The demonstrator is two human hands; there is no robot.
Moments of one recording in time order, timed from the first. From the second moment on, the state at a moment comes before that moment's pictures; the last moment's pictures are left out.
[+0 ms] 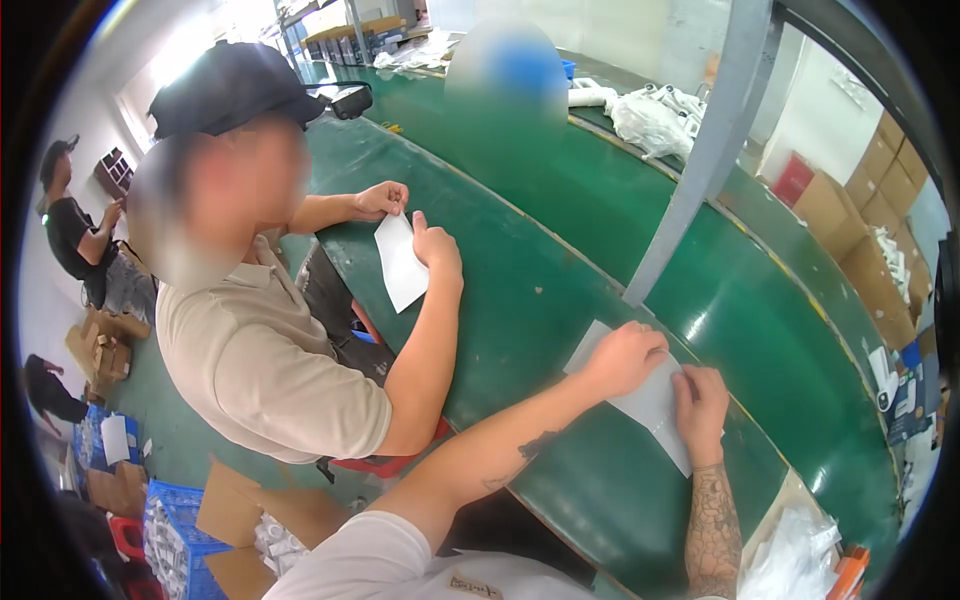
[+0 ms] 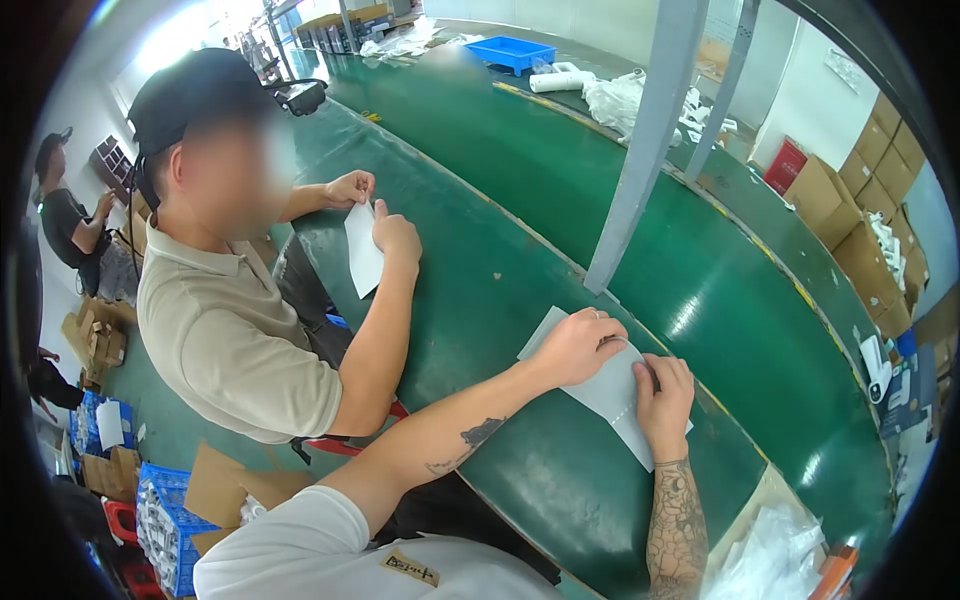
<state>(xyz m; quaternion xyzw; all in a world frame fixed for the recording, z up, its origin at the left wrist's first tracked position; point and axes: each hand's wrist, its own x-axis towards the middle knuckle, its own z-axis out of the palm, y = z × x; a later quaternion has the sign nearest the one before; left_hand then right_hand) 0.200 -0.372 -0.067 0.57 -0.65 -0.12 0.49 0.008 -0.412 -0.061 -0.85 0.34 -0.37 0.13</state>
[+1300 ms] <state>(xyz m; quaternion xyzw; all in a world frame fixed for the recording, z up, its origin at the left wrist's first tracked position) 0.216 -0.377 -0.077 0.61 -0.63 -0.25 0.41 0.028 -0.414 -0.096 -0.82 0.33 -0.45 0.11</state>
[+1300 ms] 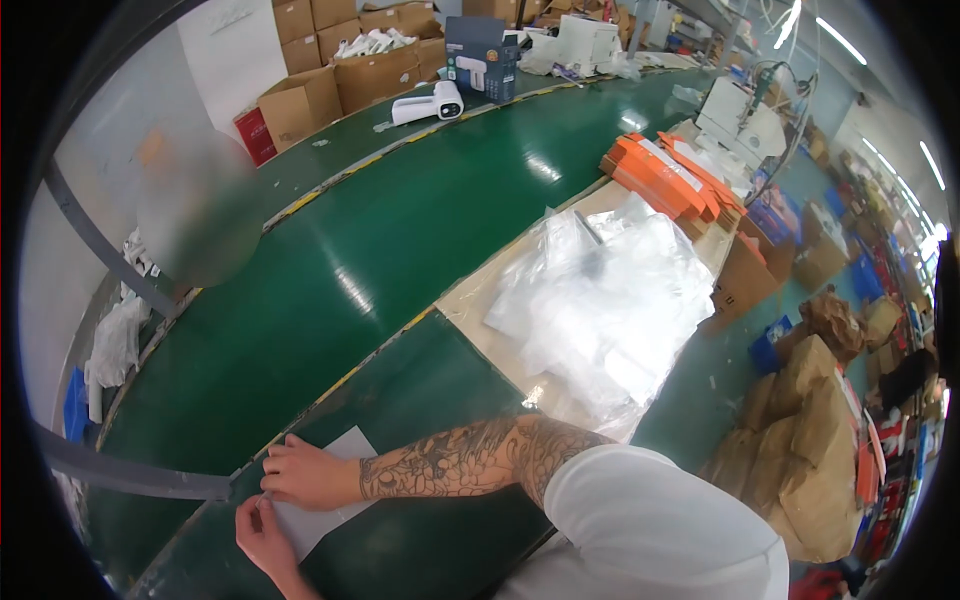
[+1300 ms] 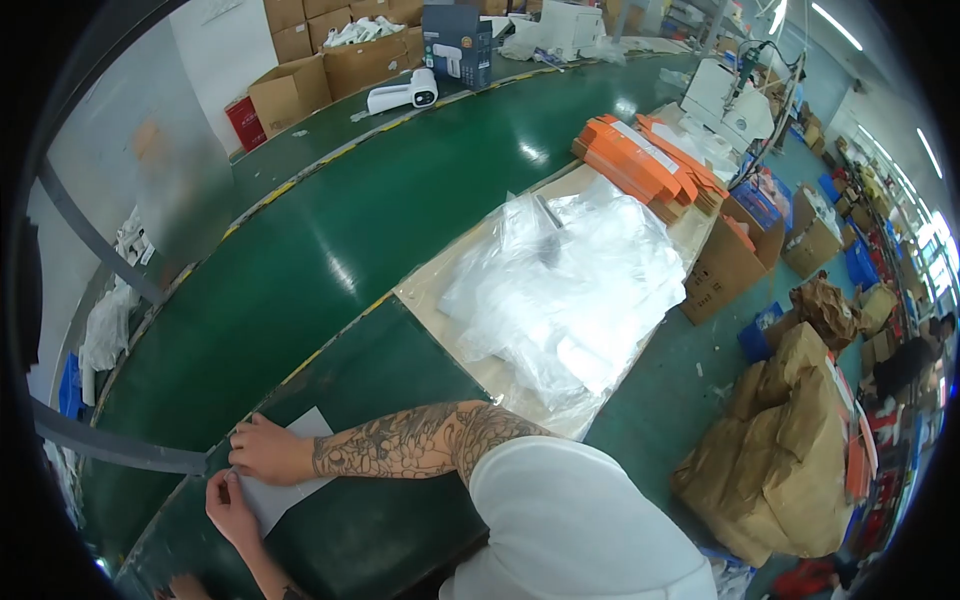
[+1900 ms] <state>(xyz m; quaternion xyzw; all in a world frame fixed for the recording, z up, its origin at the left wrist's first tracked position) 0.218 -0.380 -0.082 0.59 -0.63 -0.26 0.43 0.032 -0.415 -0.097 -0.81 0.31 -0.48 0.13</state>
